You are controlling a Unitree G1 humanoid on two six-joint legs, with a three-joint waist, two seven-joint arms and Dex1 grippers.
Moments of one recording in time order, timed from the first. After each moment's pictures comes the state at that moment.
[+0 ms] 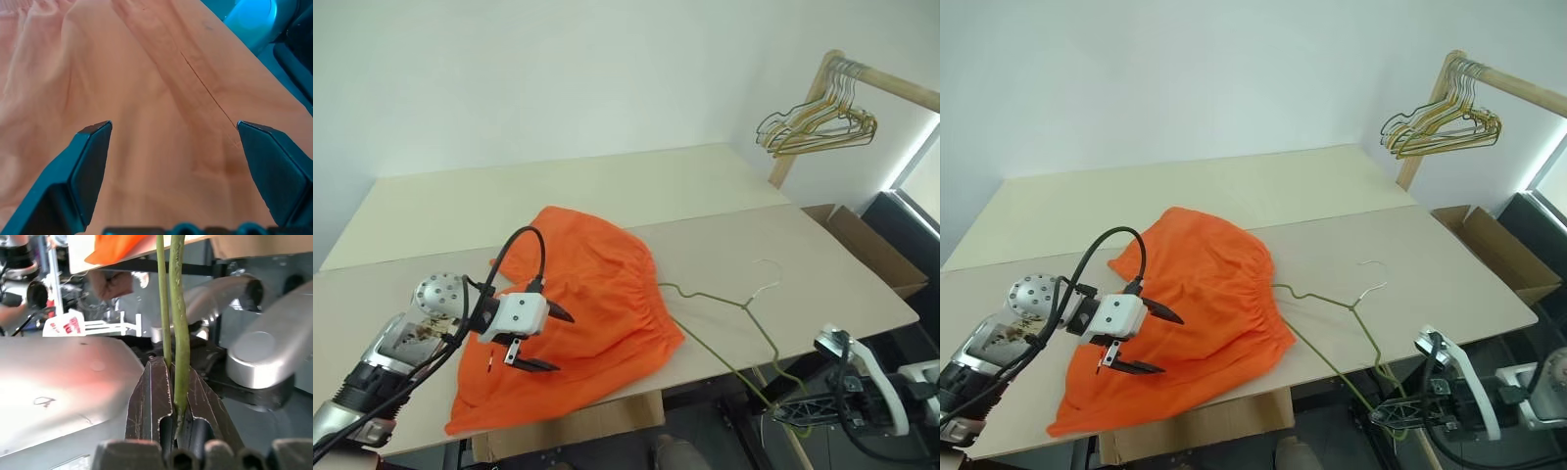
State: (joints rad) left arm -0.33 0.90 -0.22 -0.02 -0.17 -0.02 -1.45; right arm 0.01 -1.13 -0.16 -0.18 1.19 1.60 1.05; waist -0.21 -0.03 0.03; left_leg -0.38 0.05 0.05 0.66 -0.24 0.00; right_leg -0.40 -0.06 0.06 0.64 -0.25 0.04
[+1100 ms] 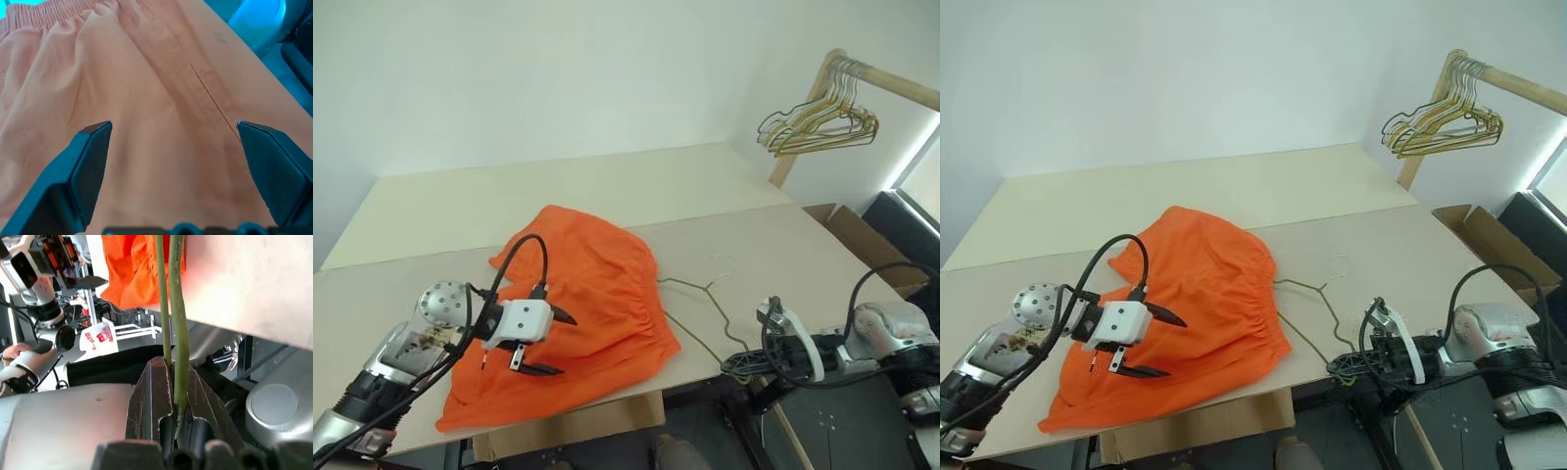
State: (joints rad) left arm -0.28 0.89 -0.22 -0.08 -0.16 -0.02 -1.38; right arm -0.49 -0.86 0.25 0.36 0.88 1.55 1.21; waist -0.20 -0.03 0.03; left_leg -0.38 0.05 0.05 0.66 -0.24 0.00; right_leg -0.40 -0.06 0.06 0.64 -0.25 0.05
